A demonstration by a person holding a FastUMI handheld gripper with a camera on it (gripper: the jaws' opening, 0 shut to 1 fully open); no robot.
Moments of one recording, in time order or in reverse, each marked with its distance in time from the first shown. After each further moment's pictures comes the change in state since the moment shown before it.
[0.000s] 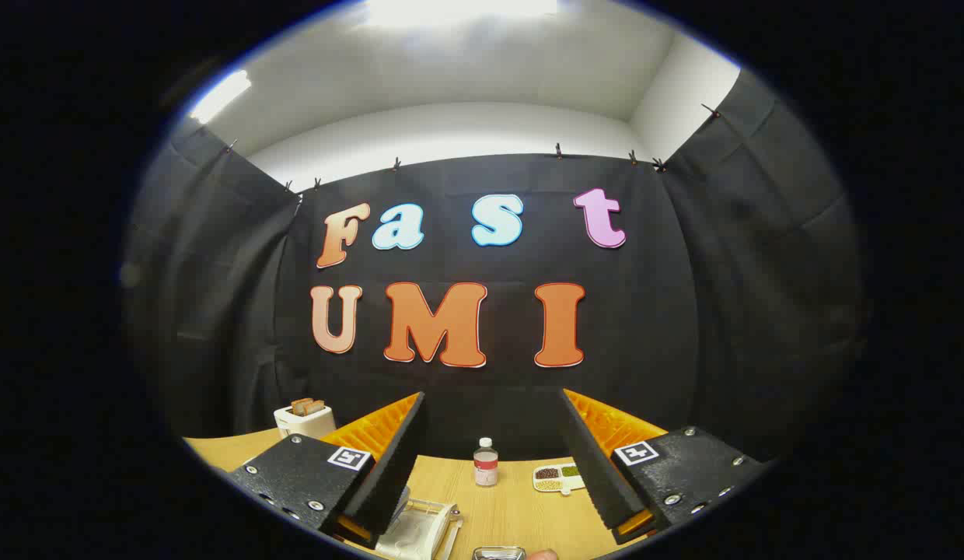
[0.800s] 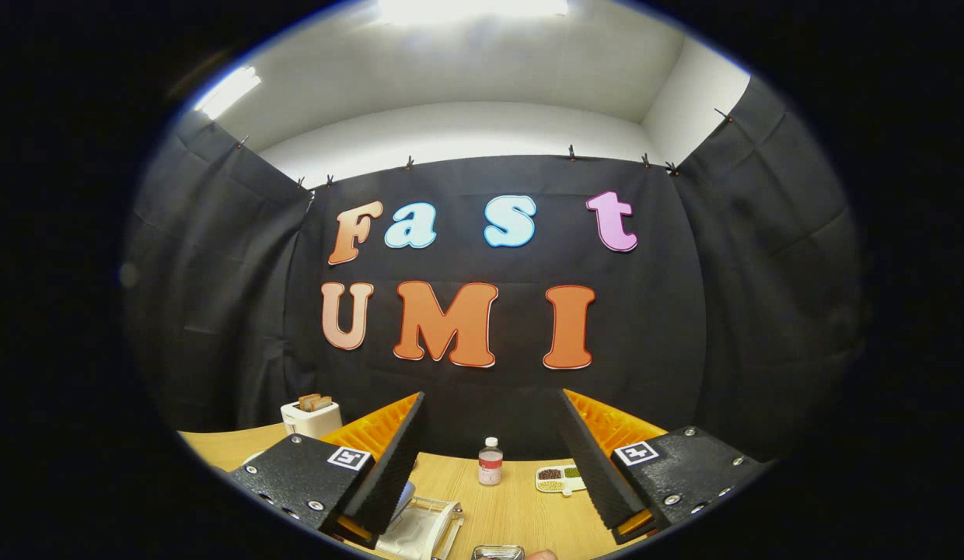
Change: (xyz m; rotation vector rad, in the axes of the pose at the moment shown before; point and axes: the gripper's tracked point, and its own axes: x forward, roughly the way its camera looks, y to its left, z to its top) arm -0.005 0.011 0.006 -0.013 0.010 0.043
